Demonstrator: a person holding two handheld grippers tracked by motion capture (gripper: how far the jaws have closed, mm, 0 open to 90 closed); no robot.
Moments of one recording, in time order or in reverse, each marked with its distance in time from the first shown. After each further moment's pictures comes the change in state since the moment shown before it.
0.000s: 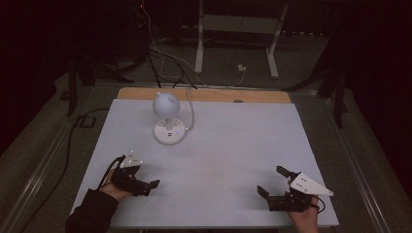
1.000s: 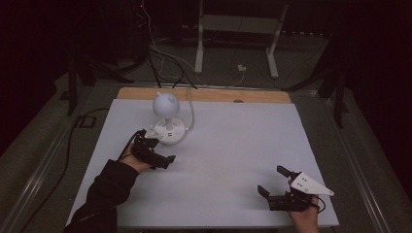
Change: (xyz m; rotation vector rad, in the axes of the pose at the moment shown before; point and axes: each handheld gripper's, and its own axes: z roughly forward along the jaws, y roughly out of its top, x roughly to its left) left arm 0.009 0.083 0.031 0.039 0.050 0.036; right arm -0.002 0.000 0.000 -0.004 0.001 0.005
